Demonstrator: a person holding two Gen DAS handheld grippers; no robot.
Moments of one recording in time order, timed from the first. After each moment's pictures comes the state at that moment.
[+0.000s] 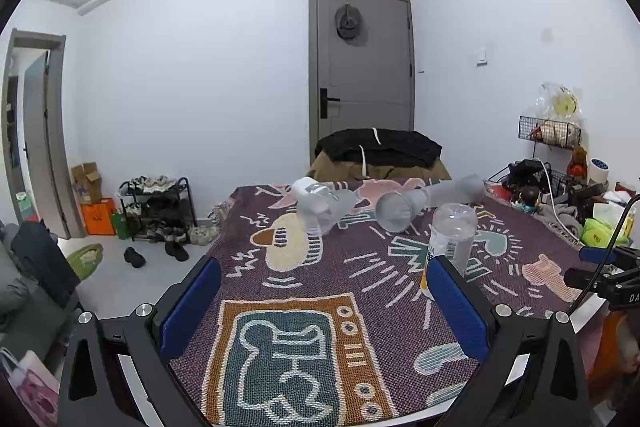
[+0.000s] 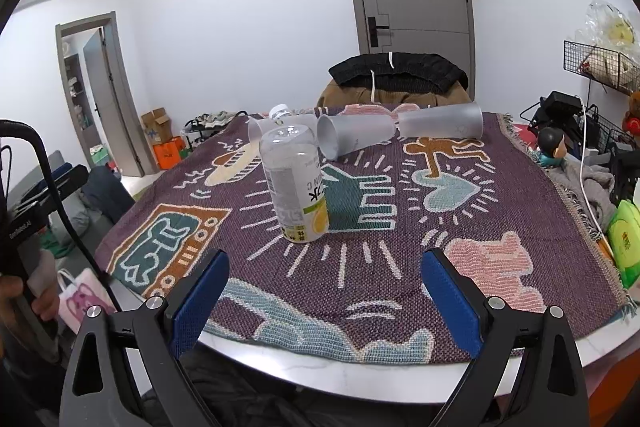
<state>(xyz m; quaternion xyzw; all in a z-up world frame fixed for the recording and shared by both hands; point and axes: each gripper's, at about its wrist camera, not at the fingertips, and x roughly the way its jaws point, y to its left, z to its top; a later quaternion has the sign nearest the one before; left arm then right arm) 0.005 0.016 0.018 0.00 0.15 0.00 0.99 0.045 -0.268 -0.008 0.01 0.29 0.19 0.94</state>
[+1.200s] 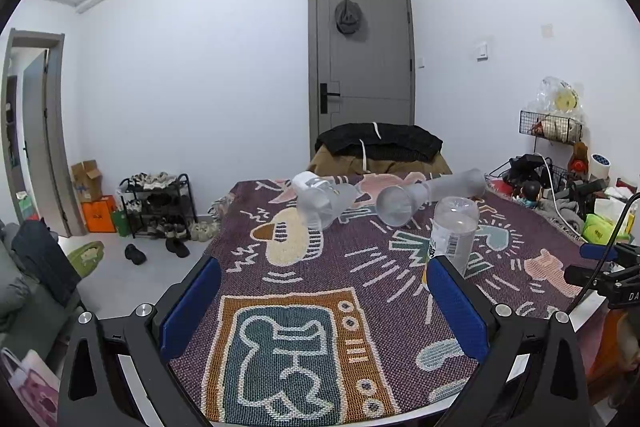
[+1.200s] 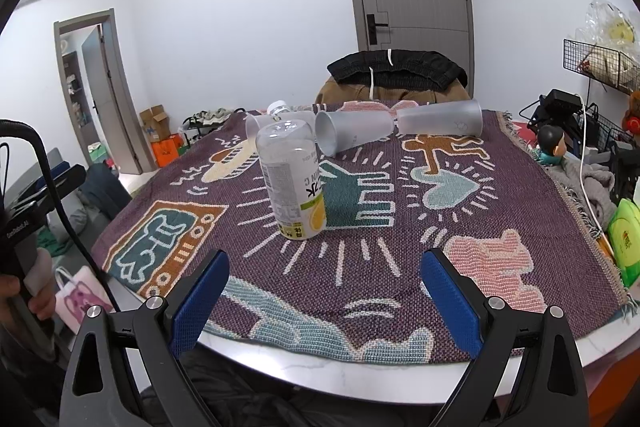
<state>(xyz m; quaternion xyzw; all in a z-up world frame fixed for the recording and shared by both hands) 0.008 0.015 0.015 0.00 0.16 0.00 0.99 0.047 -0.268 -0.010 0.01 0.29 0.19 0.94</state>
